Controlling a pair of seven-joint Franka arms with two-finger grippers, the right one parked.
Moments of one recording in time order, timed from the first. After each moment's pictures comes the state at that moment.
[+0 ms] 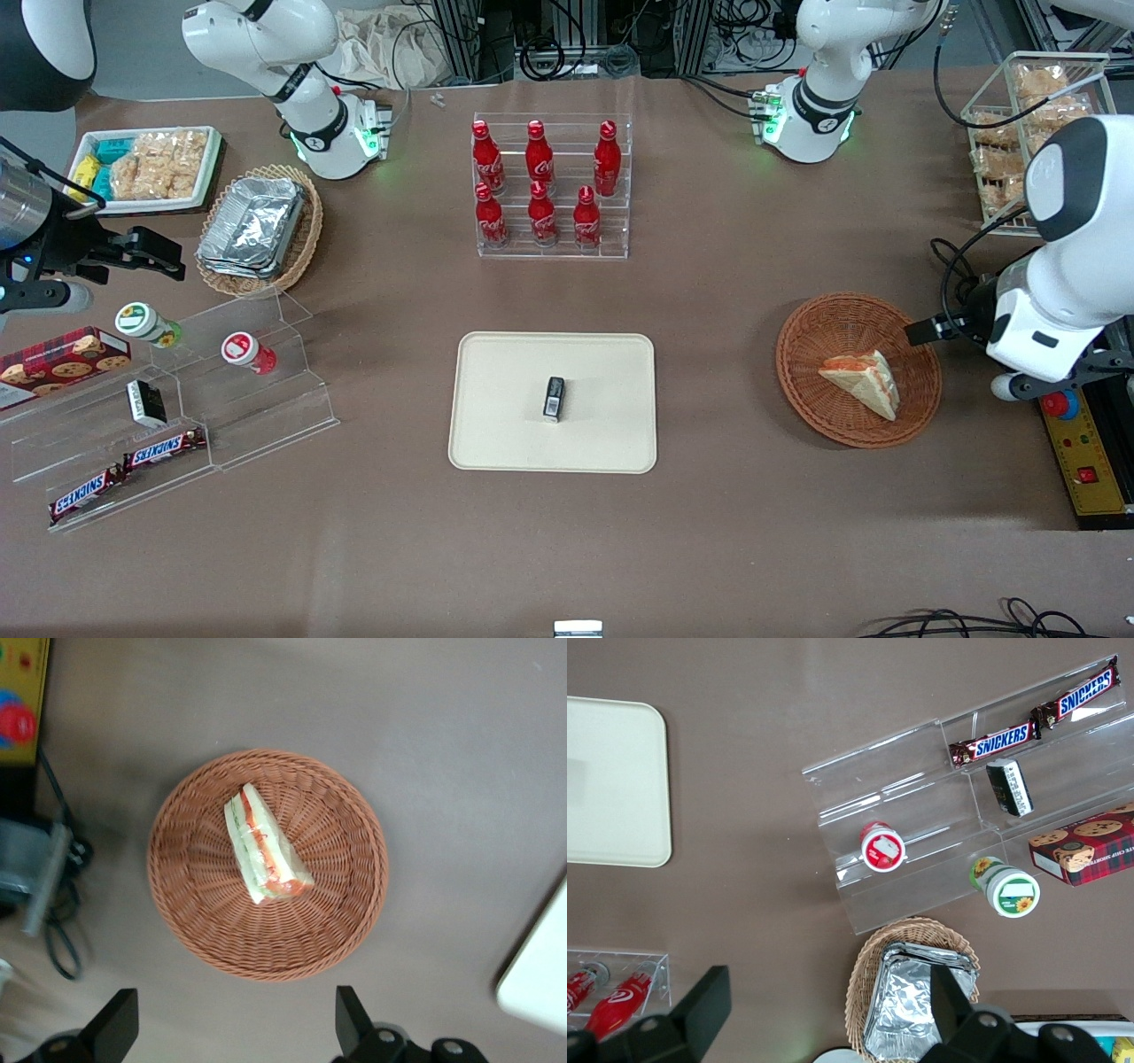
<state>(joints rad) 0.28 0.22 -0.37 -1.67 0.11 1.79 -0.53</state>
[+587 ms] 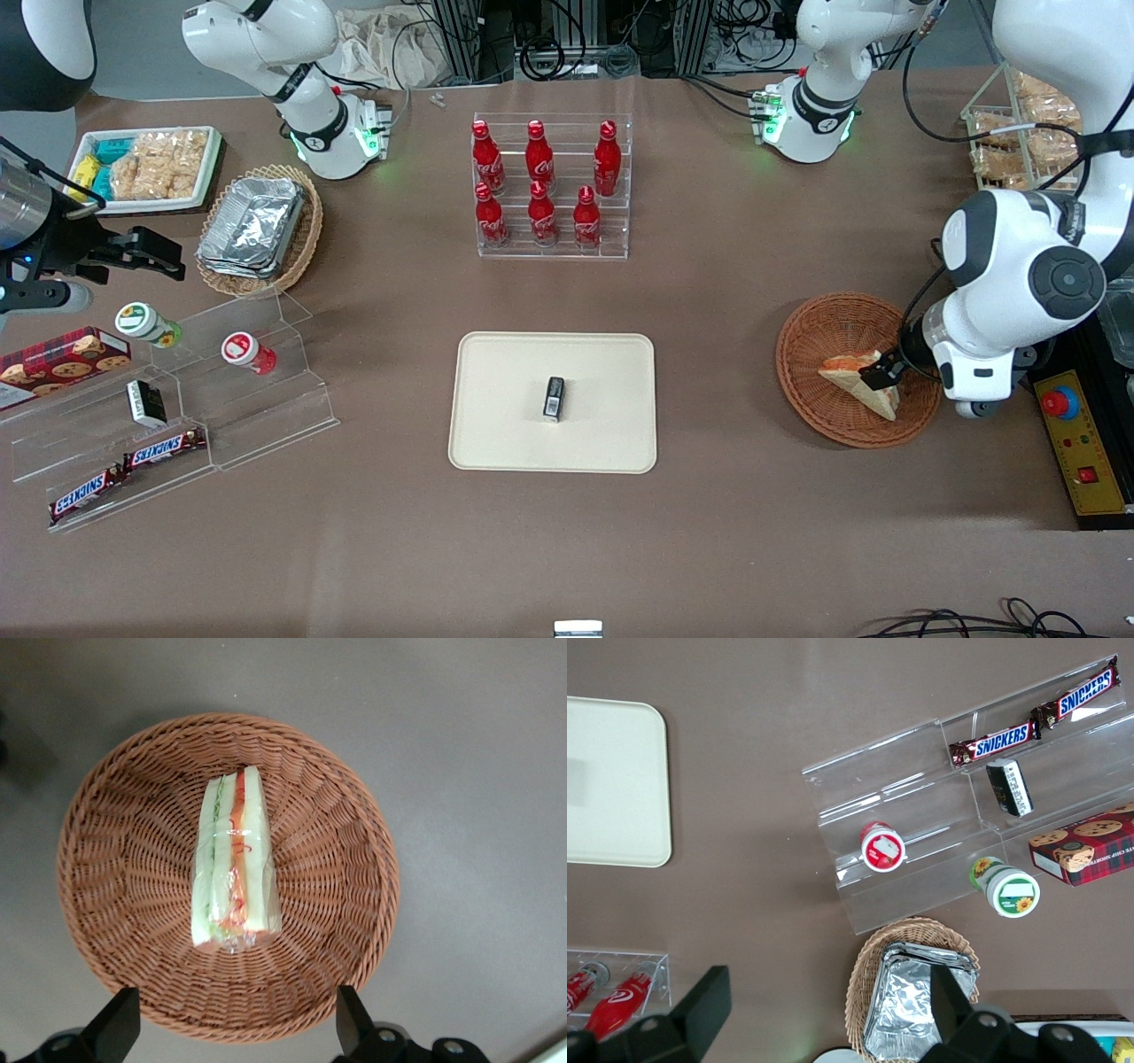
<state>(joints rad) 0.29 0.28 -0.37 -1.91 0.12 2.11 -0.91</state>
